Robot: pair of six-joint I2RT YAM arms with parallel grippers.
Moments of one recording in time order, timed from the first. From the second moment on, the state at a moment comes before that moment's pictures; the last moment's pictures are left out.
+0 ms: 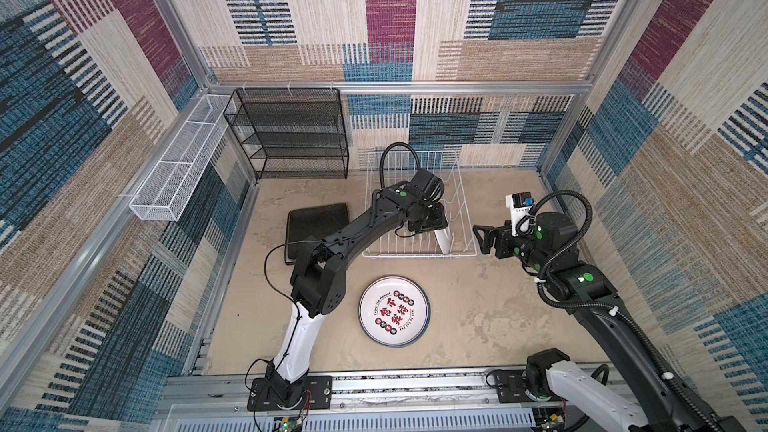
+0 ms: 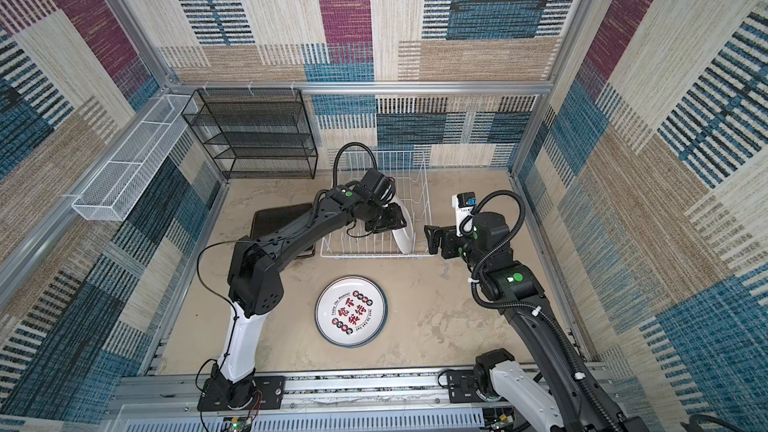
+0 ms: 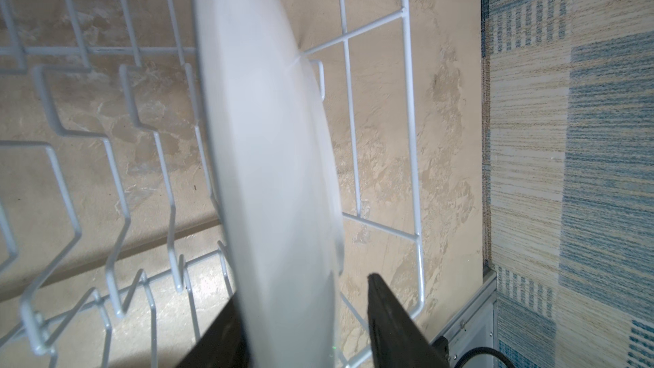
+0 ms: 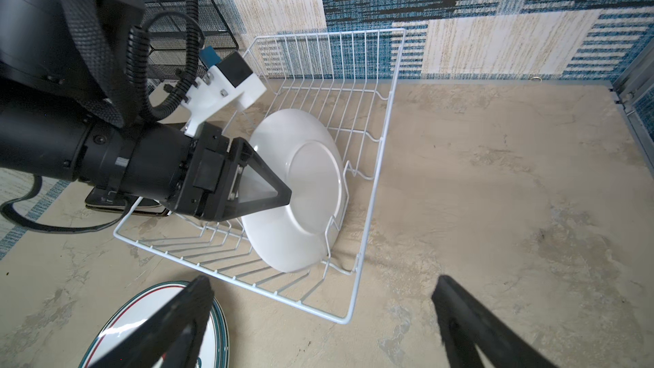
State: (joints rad) left arm -0.72 2.16 2.03 -0.80 0.22 -0.71; right arm 0.26 0.88 0.87 -0.44 -0.12 0.17
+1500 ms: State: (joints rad) left arm -0.72 2.07 2.01 -0.70 0.35 -0.83; right arm 0.26 0.86 0.90 -0.43 -0.10 0.20
